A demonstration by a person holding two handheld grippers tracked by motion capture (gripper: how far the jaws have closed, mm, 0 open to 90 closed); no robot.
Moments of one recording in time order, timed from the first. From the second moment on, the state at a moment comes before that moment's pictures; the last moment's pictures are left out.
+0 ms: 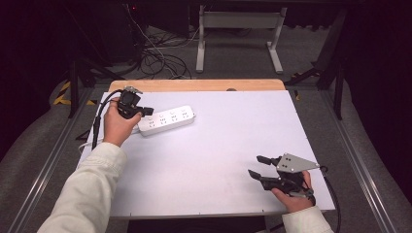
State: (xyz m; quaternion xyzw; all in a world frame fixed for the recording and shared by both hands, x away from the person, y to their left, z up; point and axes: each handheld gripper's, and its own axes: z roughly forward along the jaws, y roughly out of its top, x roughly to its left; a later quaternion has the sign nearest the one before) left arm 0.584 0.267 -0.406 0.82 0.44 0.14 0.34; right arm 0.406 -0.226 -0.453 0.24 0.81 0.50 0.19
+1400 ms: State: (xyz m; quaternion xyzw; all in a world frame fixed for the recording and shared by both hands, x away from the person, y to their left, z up) left arm 0.605 0.263 -0.440 0.80 0.51 0.14 0.28; right arm 0.408 -0.229 -0.454 0.24 0.81 0.50 0.18
